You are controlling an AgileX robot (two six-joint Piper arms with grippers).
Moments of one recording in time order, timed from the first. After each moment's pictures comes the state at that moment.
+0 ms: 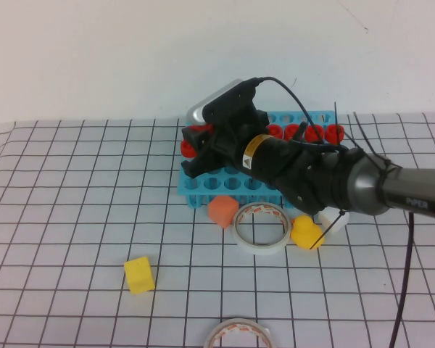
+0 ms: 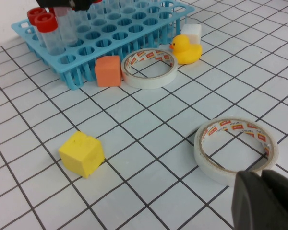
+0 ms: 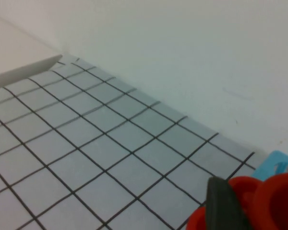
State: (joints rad) right arm 0.61 2.21 -1.55 -0.27 -0.35 0.16; left arm -0.14 0.17 -0.20 -0.89 0.69 0.95
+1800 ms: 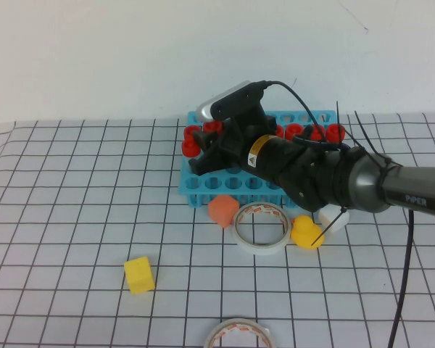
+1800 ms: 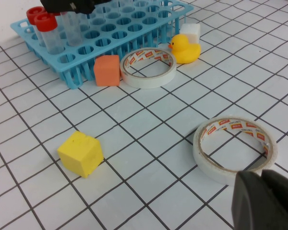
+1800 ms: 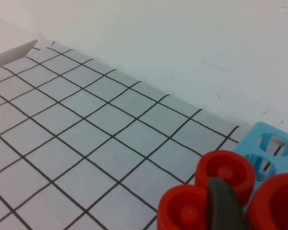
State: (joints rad) right arm 0.59 2.23 -1.57 -0.22 -0.30 0.17; left arm -0.14 0.17 -0.20 -0.89 0.69 0.96
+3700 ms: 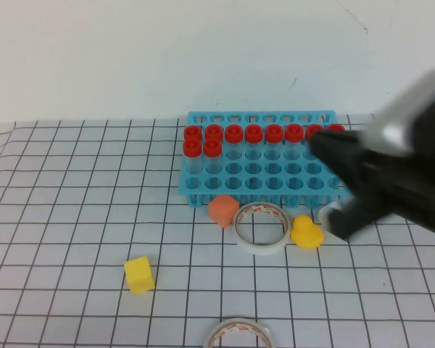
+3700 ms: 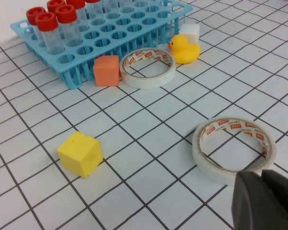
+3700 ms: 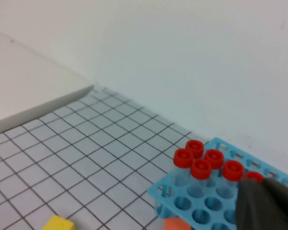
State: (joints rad) right arm 0.68 1.20 -0.78 0.02 -0.15 -0.10; left arm -0.14 0.17 -0.20 -0.89 0.69 0.96
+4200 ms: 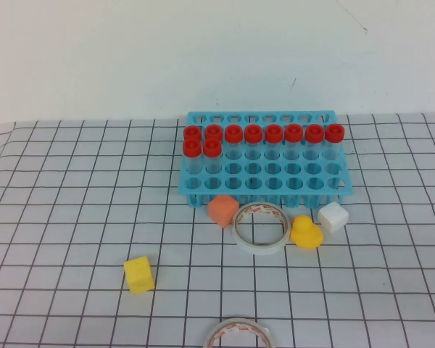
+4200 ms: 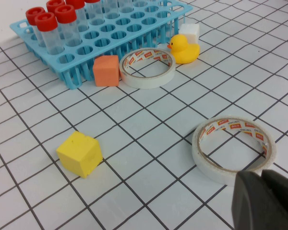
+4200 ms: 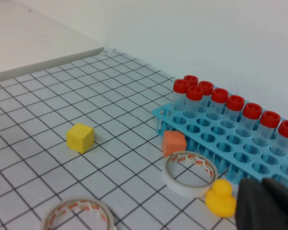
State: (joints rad) right arm 0.68 0.50 -0.39 0.02 0.19 -0.15; left arm -0.14 0.17 -0.20 -0.89 0.69 0.96
